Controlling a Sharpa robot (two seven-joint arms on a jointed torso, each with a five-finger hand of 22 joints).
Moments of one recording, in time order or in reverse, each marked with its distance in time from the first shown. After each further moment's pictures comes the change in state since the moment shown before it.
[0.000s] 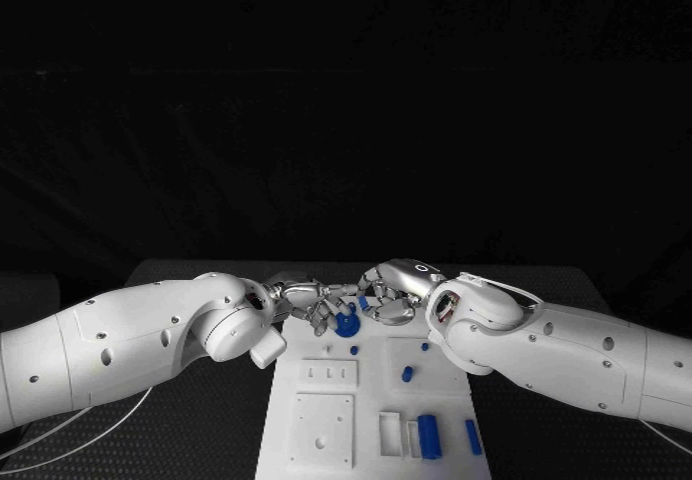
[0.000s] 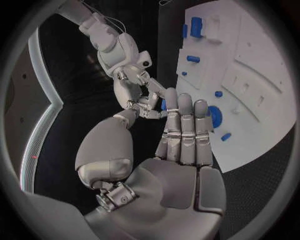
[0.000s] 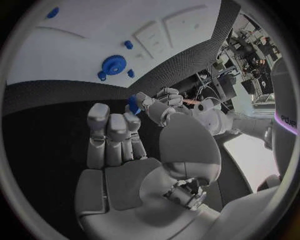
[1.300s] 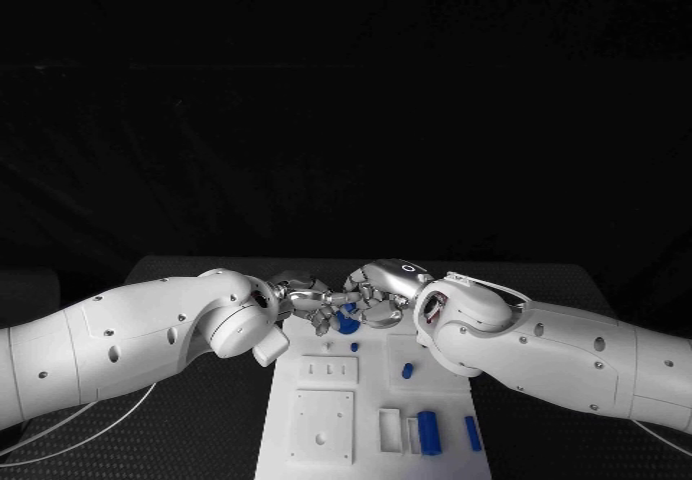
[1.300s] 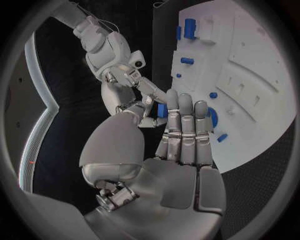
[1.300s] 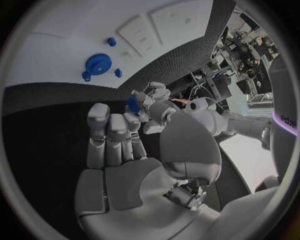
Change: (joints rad) left arm 0.000 0.015 -0.002 -0.006 -0.029 0.000 -0.040; left_hand 0.233 0.123 -0.206 0.084 0.000 -0.014 0.007 -0.010 -0.003 -0.043 0.001 0.013 0.055 -0.027 0.005 0.024 -0.049 0.000 -0.032 0.011 0.019 0.000; right arm 0.001 0.030 0.000 0.031 -0.008 0.009 -0.011; right_hand -0.004 -0.004 0.008 0.003 0.000 0.003 -0.003 0.000 0.002 0.004 -0.004 0.000 0.000 0.001 -0.003 0.000 0.000 0.002 0.007 0.000 0.000 0.000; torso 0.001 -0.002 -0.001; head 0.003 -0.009
